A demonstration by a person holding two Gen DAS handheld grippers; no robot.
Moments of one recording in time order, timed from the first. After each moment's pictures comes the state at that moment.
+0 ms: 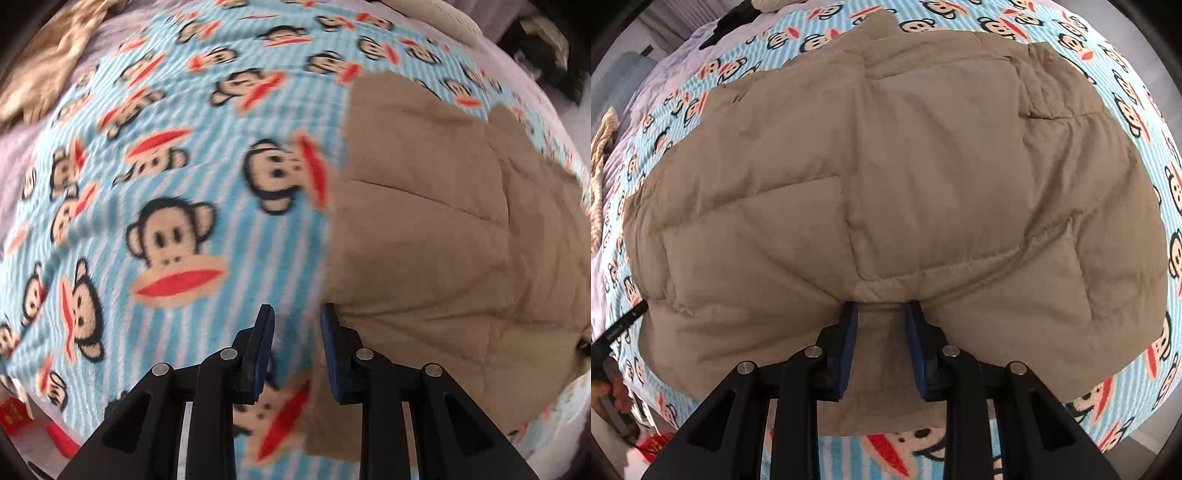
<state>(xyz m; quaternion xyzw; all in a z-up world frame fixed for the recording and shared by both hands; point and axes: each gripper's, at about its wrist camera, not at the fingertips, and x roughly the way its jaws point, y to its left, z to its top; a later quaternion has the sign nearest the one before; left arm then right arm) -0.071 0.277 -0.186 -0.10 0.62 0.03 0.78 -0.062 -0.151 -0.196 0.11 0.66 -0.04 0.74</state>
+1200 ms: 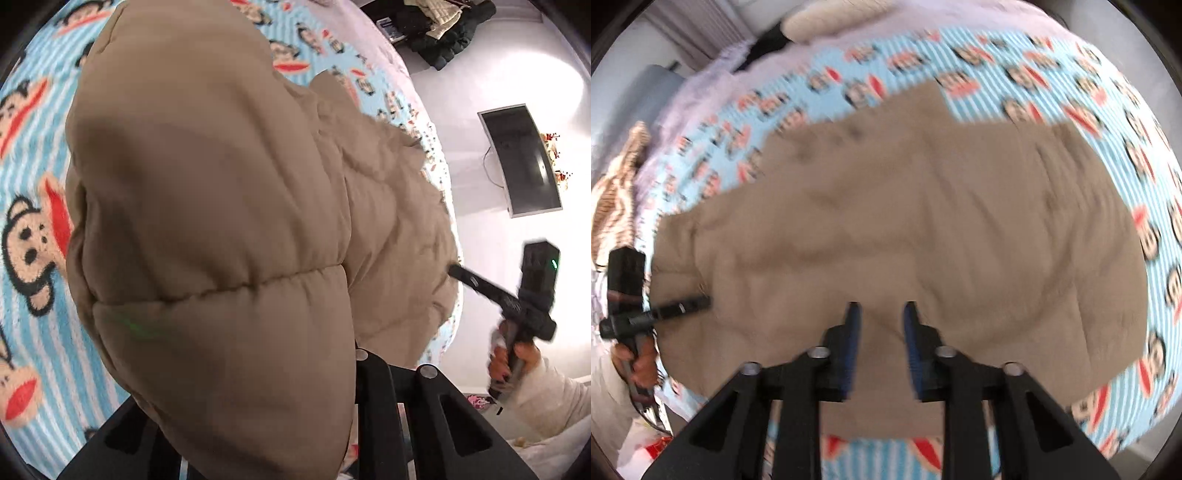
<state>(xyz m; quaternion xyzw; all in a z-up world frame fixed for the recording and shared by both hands) -0.003 0.206 -0.172 -0.22 0.63 -0.31 0.68 -0.024 -0.127 -0.132 0.14 0.61 0.01 0.78</state>
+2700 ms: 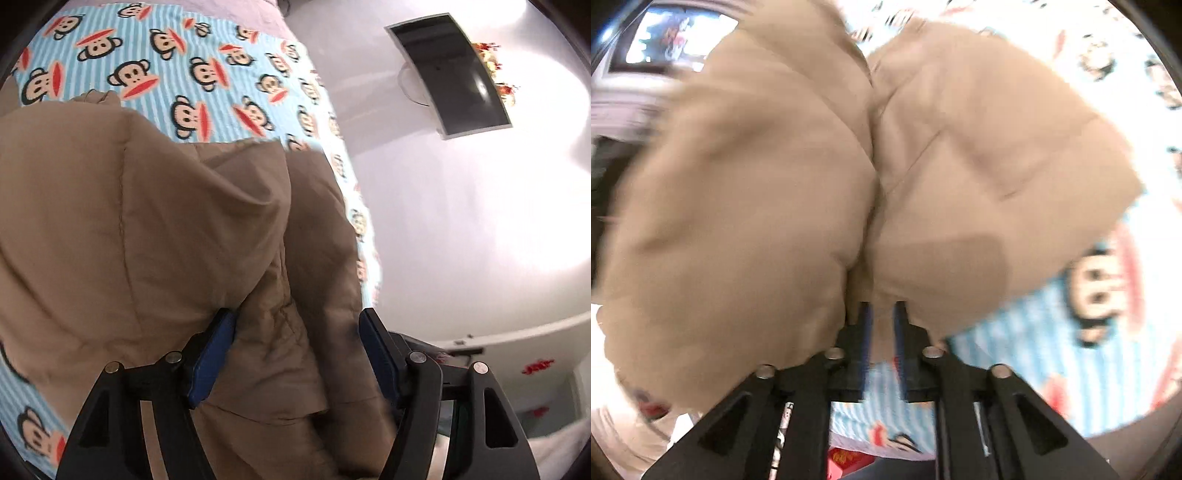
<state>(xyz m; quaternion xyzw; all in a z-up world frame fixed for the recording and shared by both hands) -0.001 -0.128 -0.068 -0.15 0.64 -0.46 0.60 -0.167 -0.267 -0.157 0.41 0.56 0.01 0.72</state>
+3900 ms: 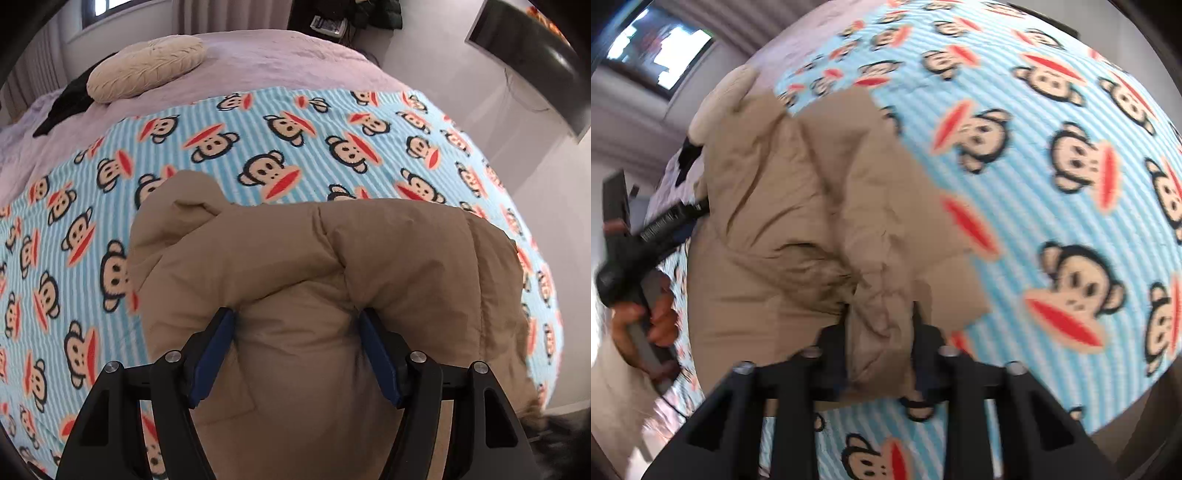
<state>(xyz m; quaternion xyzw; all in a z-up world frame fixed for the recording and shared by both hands) 0.063 -0.165 -0.111 0.05 0.53 -0.23 0.82 -0.173 -0.370 -0.139 0.33 0.55 -0.12 0.76</state>
